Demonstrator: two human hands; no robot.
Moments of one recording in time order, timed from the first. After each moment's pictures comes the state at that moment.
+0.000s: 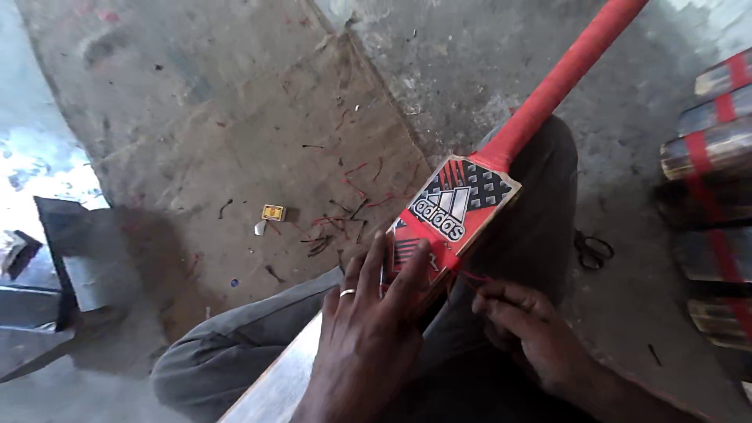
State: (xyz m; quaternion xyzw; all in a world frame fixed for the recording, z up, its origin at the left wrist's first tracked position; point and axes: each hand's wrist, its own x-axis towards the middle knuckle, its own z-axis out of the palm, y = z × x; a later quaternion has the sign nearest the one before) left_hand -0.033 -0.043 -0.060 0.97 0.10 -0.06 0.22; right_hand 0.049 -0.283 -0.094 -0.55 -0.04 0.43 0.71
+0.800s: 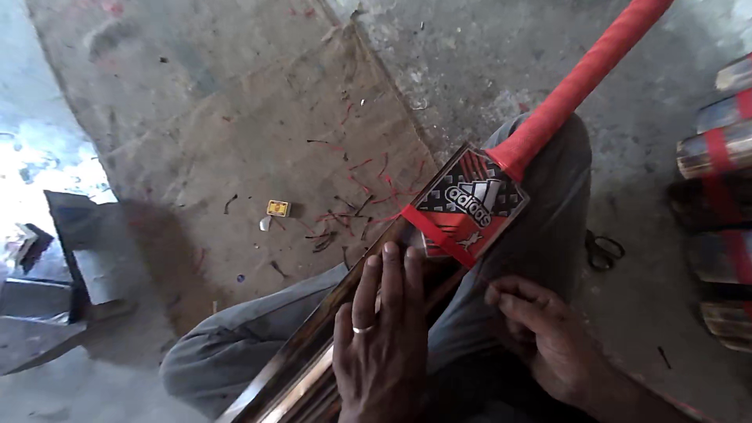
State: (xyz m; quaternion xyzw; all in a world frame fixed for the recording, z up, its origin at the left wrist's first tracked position) left_hand -0.047 -0.083 -0.077 0.98 0.15 0.04 -0.07; right_hand 0.047 -0.284 -0.093 -0.51 0.06 0.44 0.74
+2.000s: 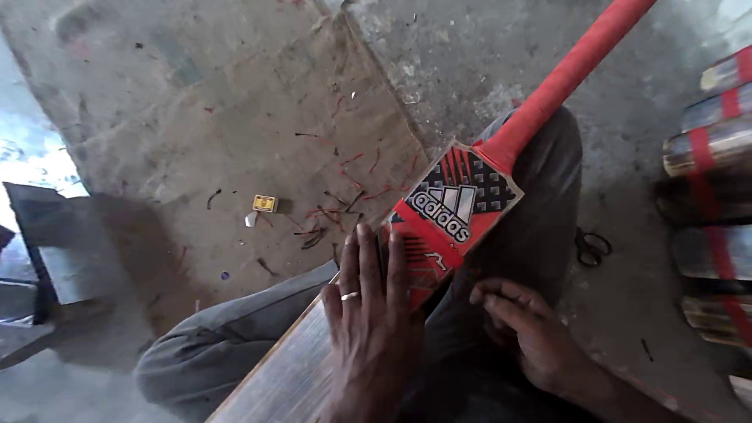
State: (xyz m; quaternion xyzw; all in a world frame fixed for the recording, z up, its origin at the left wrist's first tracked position) left_hand -0.036 -0.074 -0.090 0.98 0.17 0.00 0.08; right_hand 0.040 -0.292 -0.111 -0.57 0.02 0.43 0.70
